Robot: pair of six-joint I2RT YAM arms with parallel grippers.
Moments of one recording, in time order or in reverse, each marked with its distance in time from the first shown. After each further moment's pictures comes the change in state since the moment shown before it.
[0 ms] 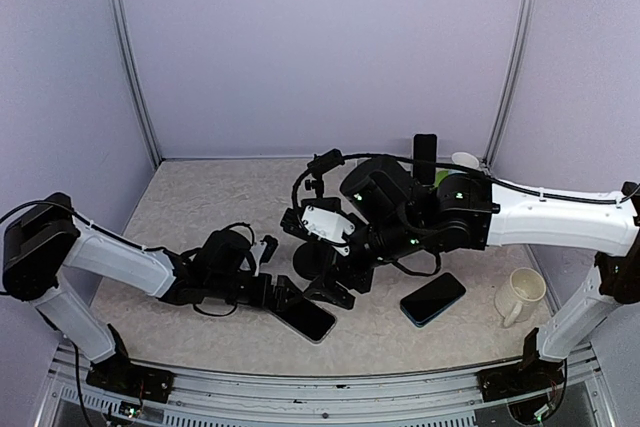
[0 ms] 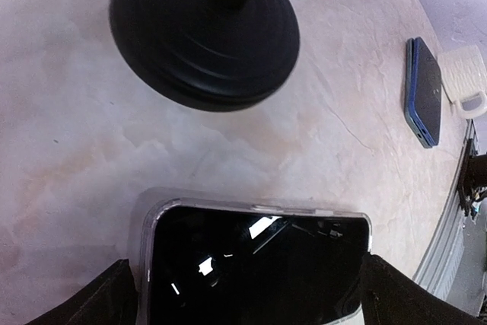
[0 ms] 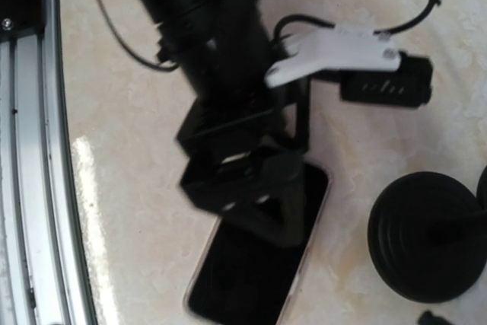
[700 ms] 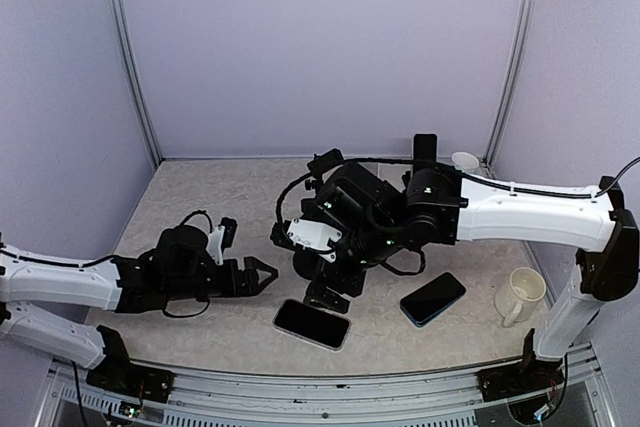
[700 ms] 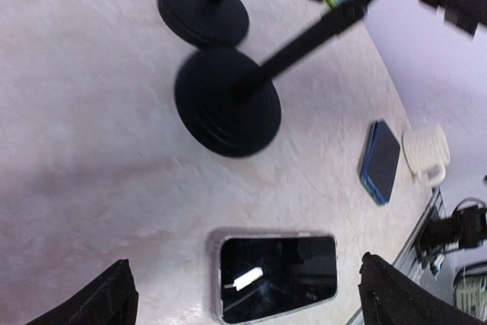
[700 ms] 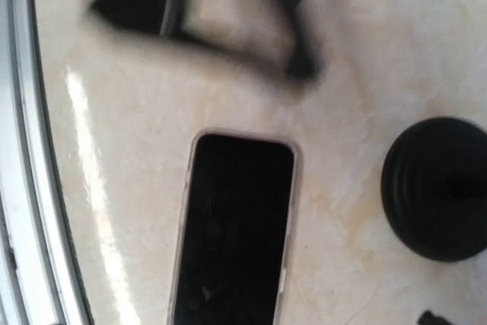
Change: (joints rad) left arm -0.036 -0.390 -0.125 -0.095 -0.170 -0.130; right arm 0.004 0.127 0.129 -0.168 0.029 0.004
